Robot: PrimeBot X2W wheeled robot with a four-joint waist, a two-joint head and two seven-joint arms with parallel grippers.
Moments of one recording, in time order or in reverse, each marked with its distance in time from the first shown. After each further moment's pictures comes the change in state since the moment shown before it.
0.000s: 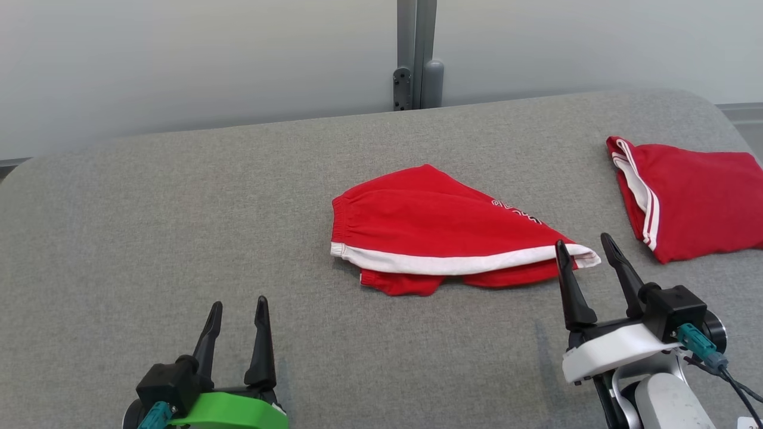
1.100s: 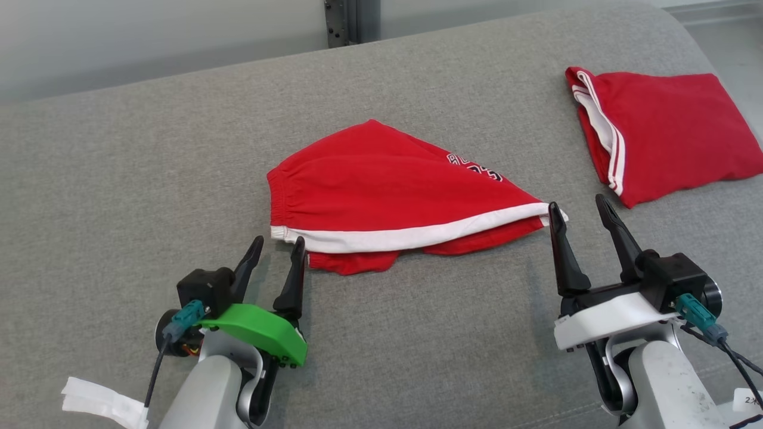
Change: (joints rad) left arm -0.346 0.008 -0.110 0.354 -0.059 -0.103 0.027; right arm -0.083 0.008 0.014 -0.021 -0.005 0.000 0.000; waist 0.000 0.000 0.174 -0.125
